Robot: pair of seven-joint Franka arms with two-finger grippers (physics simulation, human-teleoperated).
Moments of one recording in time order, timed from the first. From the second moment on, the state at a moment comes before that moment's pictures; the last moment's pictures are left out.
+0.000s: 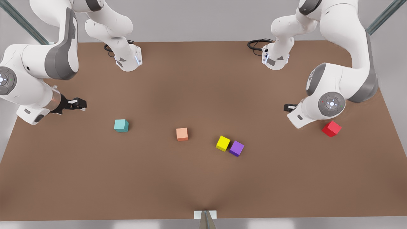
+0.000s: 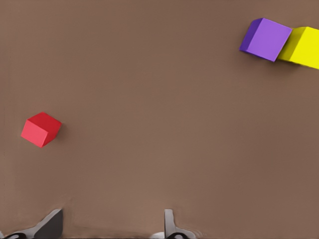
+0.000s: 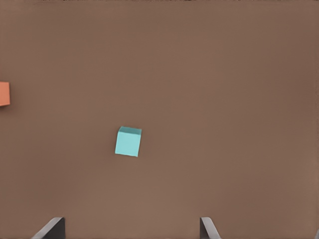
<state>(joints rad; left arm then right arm) 0.05 0.27 -0.35 -1.45 0.22 1.32 -0.13 0.11 0.20 -0.10 -1.36 -0.07 1.38 -0.19</state>
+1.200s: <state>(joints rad) 0.06 0.63 0.50 -1.78 -0.37 2.05 -0.02 0.11 0.20 -0.09 -1.37 -0.08 1.42 -0.24</state>
